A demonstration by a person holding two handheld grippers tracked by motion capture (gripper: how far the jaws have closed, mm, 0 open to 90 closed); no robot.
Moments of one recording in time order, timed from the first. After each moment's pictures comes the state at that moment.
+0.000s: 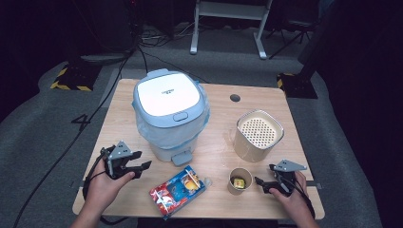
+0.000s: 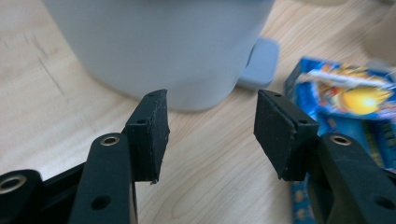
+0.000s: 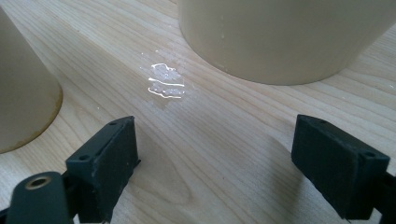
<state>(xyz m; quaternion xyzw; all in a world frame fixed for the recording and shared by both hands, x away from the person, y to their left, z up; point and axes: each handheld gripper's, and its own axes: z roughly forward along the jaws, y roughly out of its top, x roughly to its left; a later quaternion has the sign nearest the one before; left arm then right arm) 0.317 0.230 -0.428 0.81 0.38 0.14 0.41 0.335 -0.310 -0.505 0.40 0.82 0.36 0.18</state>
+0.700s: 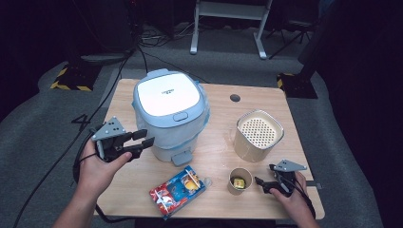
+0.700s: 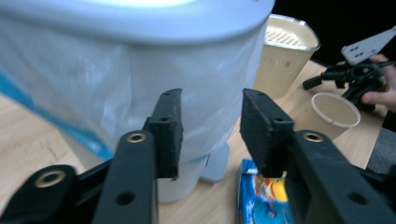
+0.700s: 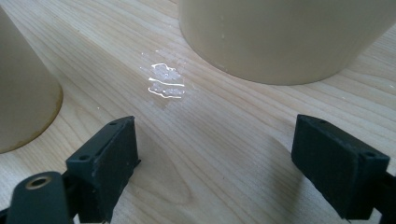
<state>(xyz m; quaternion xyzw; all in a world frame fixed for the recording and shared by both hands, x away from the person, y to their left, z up) 0.317 0.216 -0.329 0.77 0.35 0.16 0.50 0.335 -0.310 -0.505 0.40 0.82 0.36 0.18</state>
